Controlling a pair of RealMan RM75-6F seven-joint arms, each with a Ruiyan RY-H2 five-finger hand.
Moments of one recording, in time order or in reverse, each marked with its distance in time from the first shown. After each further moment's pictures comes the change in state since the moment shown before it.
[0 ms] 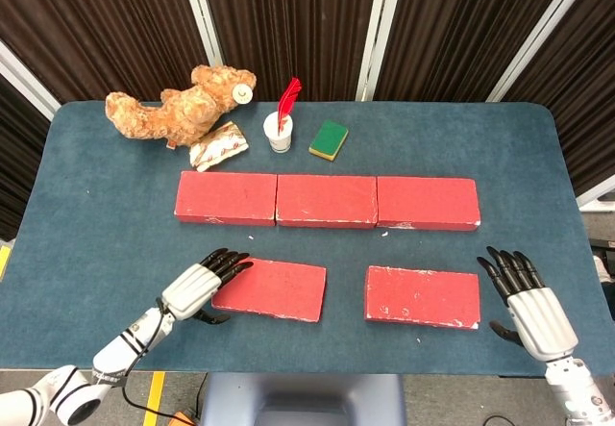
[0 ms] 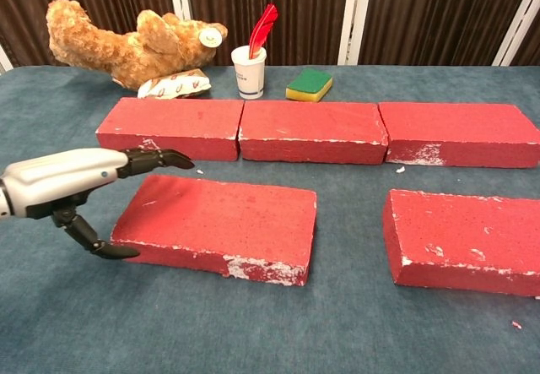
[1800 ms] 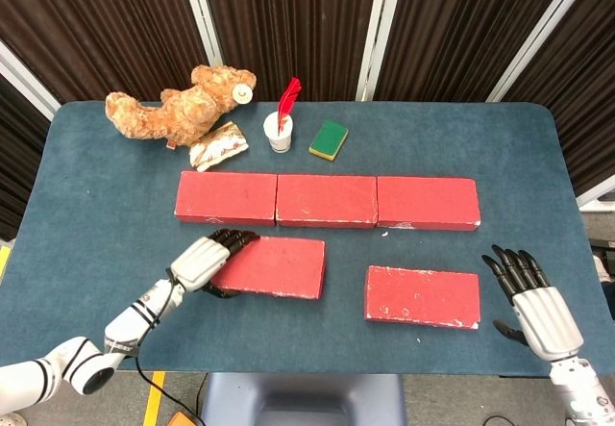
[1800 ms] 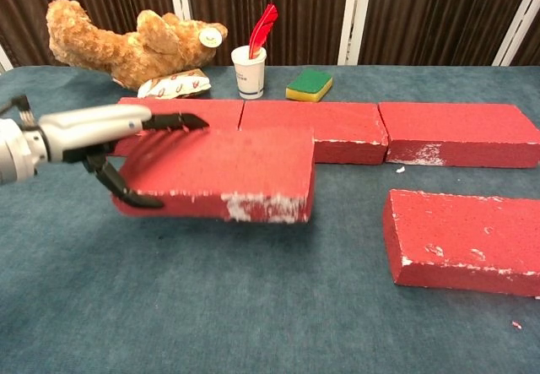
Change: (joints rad) left arm -0.132 0.053 -0.066 -0.047 -0.172 -0.069 0.024; right arm -0.004 0.023 0.004 -0.016 0.008 0.001 0.030
